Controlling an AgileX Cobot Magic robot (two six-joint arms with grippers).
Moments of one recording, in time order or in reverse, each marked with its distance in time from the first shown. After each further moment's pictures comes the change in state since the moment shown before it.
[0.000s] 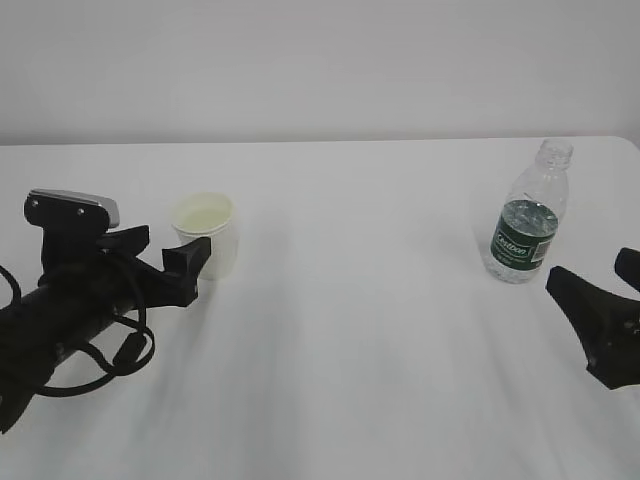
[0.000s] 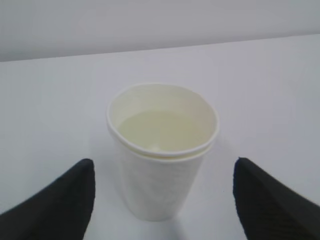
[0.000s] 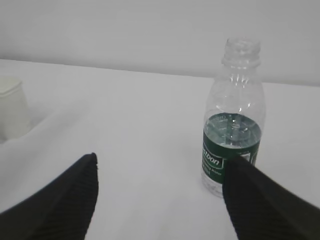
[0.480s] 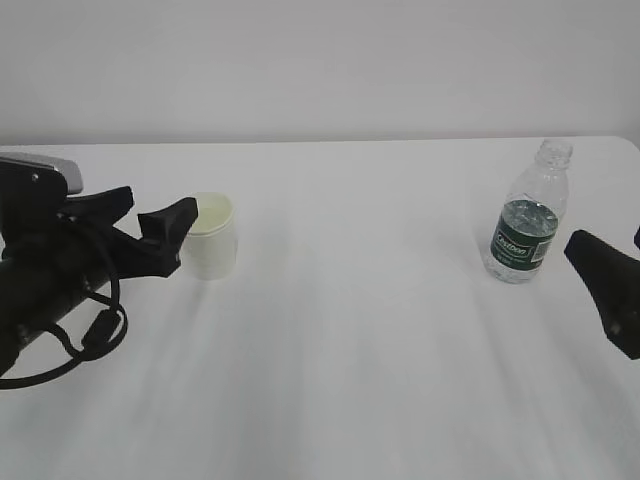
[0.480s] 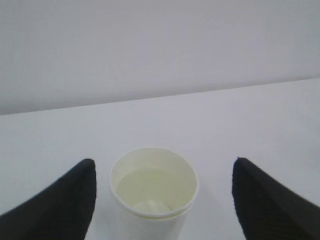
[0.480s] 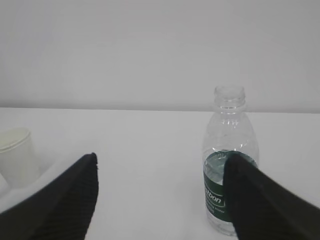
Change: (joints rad) left arm 0.000 -0.175 0.049 0.020 0.000 0.000; right arm 0.000 -0.109 -0.006 0.017 0.000 0.100
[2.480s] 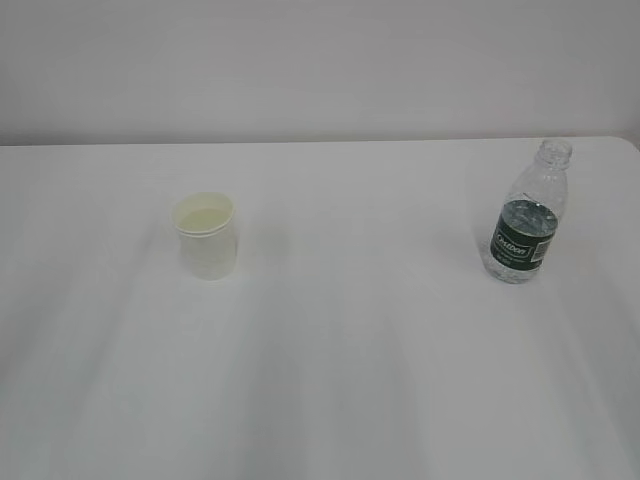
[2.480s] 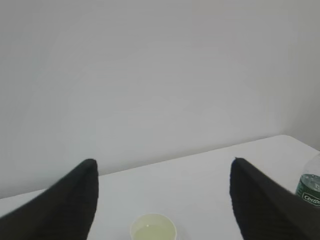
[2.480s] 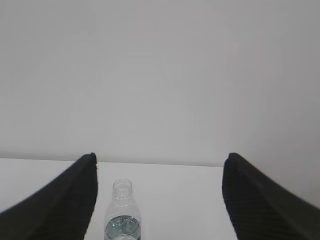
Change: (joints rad) left arm 0.000 -1.054 0.014 -0.070 0.911 0.146; right arm 0.000 -0.851 -0.451 -0.007 1.296 0.020
